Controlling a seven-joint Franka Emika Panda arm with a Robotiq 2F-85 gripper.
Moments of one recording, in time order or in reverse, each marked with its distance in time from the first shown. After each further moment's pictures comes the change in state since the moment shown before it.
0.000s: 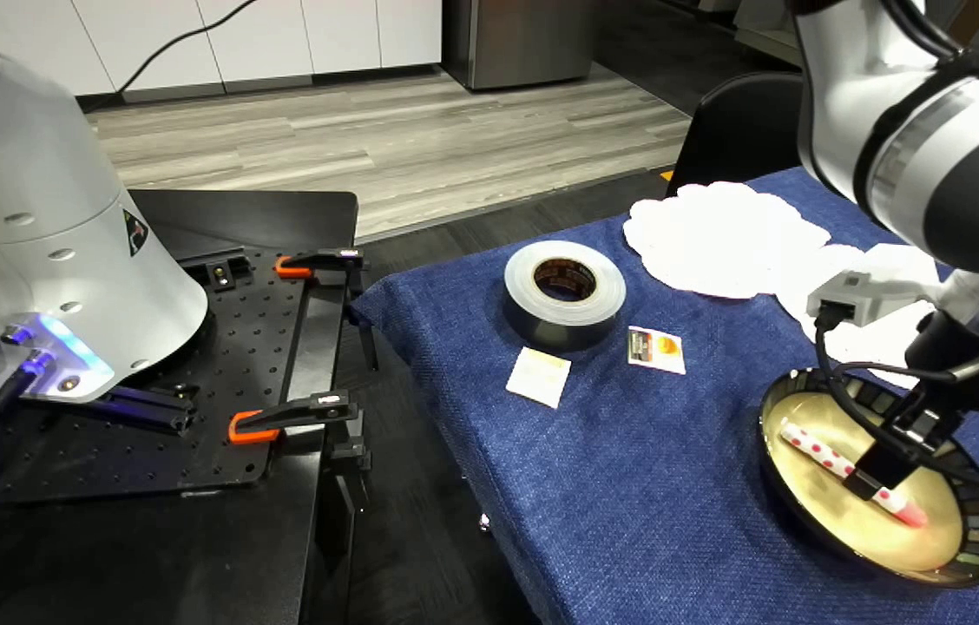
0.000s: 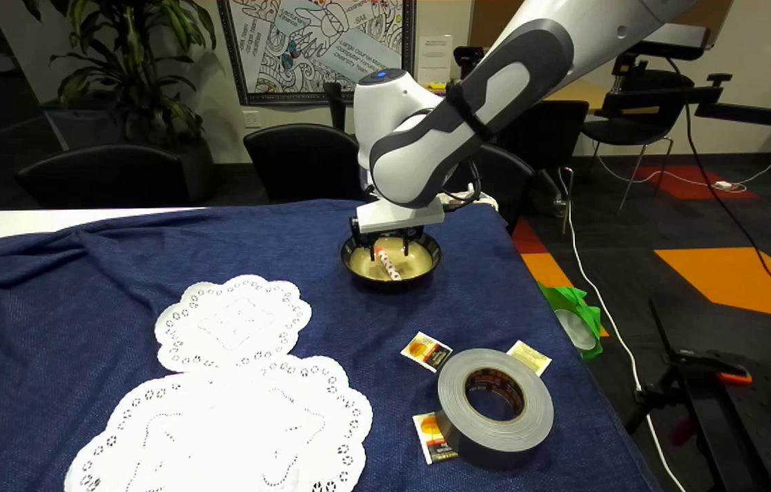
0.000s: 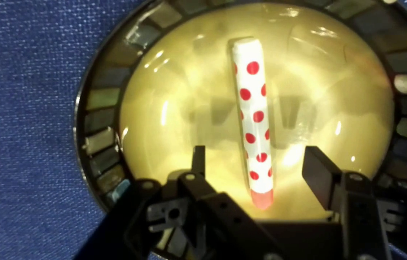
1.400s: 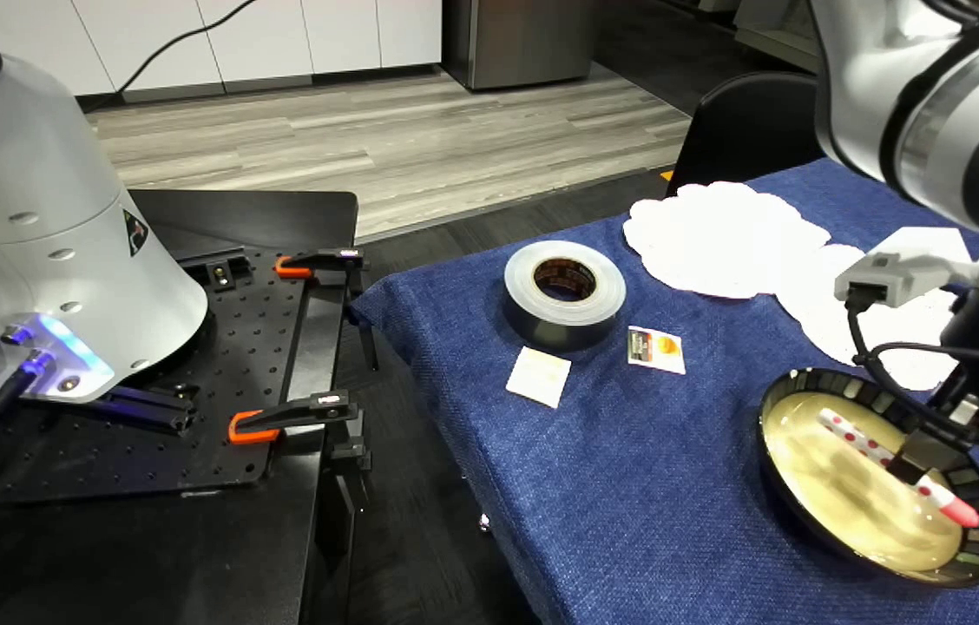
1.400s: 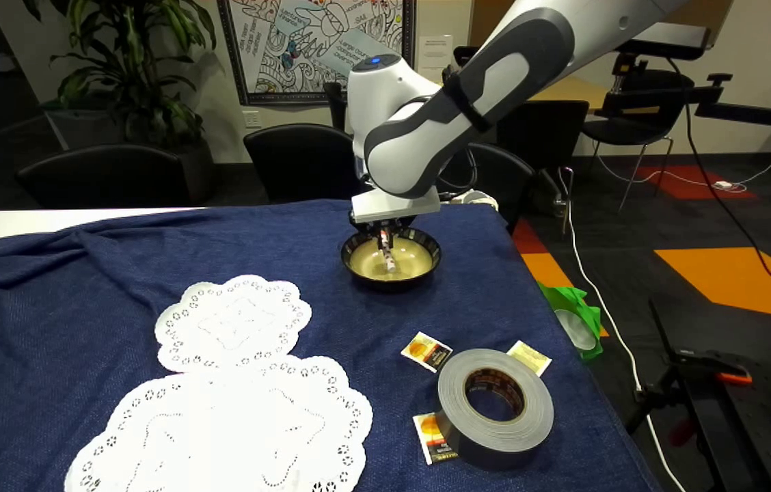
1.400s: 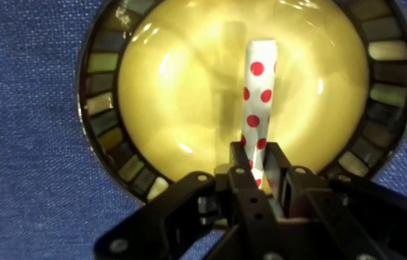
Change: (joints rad) arm 0.045 -0.021 -0.052 0.015 -0.001 -0.009 0.000
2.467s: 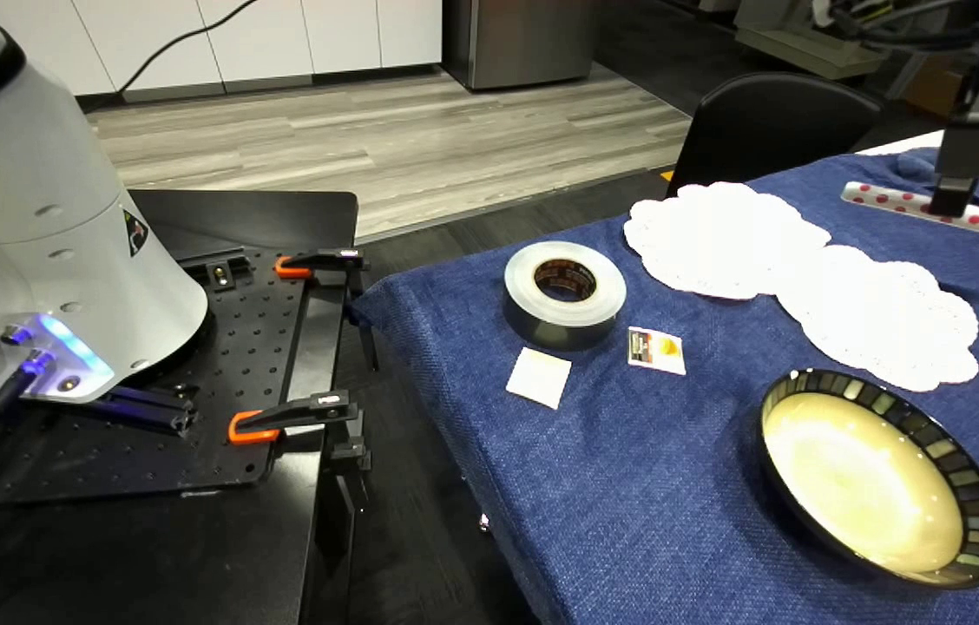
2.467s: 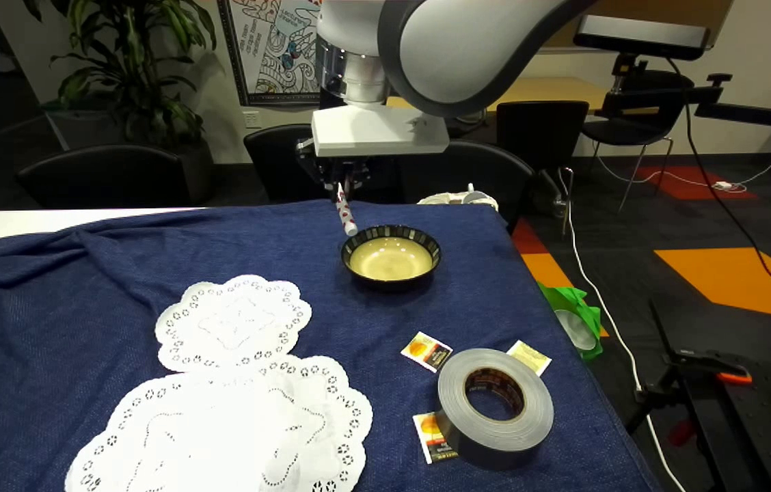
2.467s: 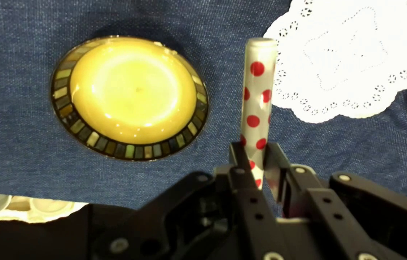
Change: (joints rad) arm 0.253 -0.411 -0.032 -0.289 -0.156 0.083 0.151
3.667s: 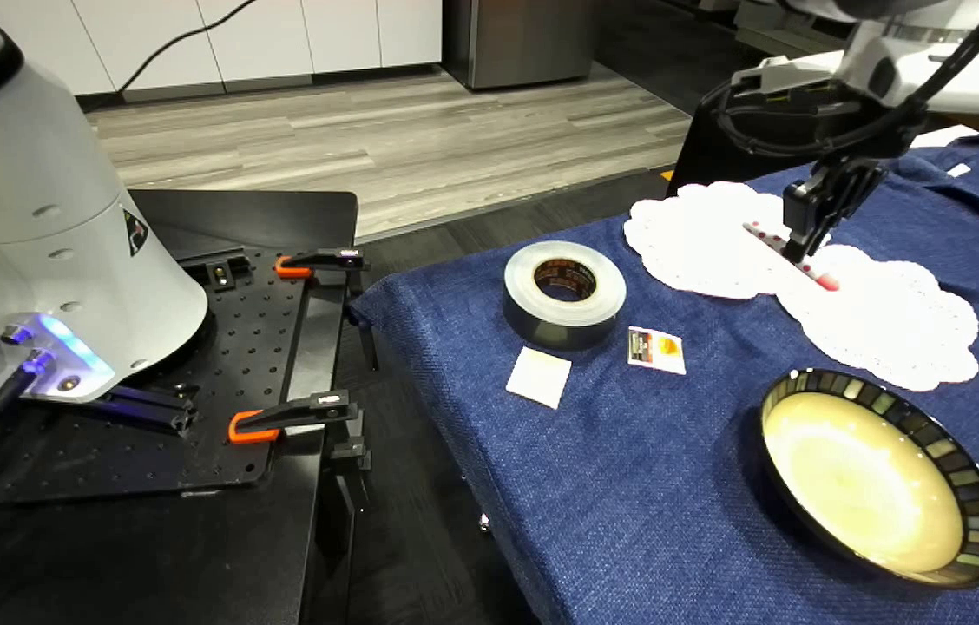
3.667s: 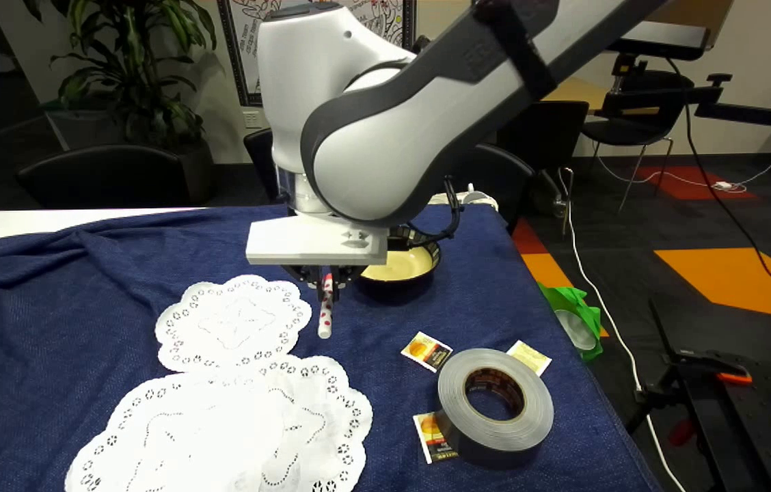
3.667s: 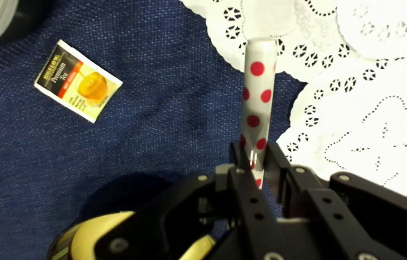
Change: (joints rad) arm -0.024 0.246 0.117 0.170 0.165 -0.132 0.247
